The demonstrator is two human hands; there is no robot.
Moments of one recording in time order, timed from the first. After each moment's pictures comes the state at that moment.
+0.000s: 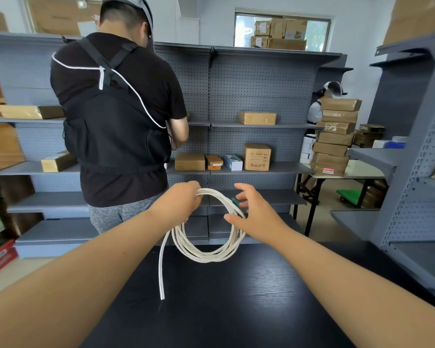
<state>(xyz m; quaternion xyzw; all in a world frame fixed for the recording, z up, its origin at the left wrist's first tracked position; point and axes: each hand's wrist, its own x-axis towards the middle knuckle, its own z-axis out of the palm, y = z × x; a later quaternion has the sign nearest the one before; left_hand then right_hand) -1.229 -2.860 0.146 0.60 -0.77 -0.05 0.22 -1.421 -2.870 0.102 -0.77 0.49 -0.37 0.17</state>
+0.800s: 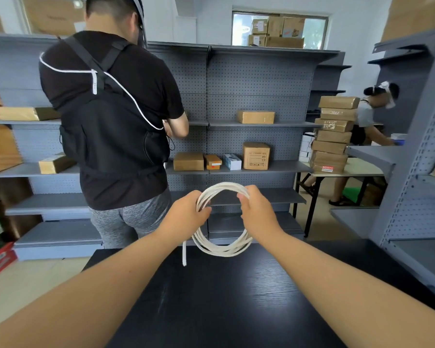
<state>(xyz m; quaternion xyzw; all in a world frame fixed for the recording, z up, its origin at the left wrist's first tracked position) -1.239 -2.868 0.106 0.56 -0.73 -0.15 0.36 -1.409 -2.873 0.103 -0.69 0.54 -0.46 0.16</state>
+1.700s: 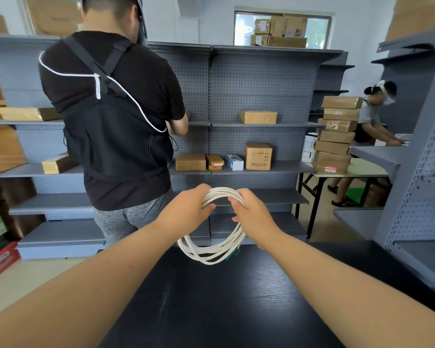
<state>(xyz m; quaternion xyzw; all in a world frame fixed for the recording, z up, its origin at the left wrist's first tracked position) -1.234 -2.869 0.125 0.53 -0.80 -0.02 0.28 -1.397 -2.873 0.103 -0.68 0.49 -0.47 0.29</state>
